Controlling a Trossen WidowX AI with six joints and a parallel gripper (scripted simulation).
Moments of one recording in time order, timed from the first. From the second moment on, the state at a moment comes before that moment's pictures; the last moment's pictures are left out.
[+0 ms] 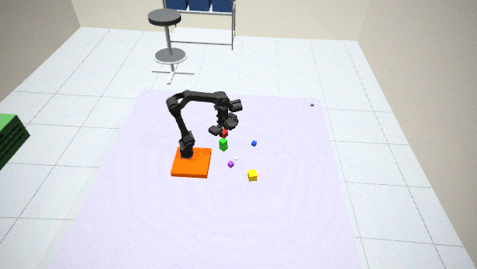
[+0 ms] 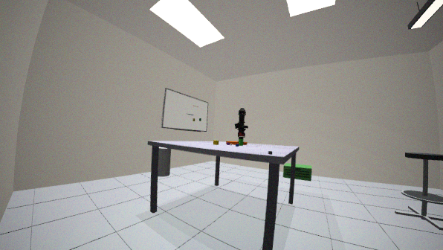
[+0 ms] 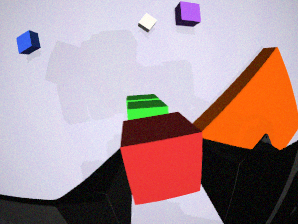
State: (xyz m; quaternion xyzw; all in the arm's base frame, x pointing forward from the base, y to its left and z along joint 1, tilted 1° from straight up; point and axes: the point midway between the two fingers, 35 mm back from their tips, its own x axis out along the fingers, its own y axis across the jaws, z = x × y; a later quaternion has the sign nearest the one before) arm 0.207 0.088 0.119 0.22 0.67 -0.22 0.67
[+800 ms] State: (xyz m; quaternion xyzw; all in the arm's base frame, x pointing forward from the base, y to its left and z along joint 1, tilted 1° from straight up) arm 0.206 0.088 0.083 0.22 0.67 -0.22 0.67
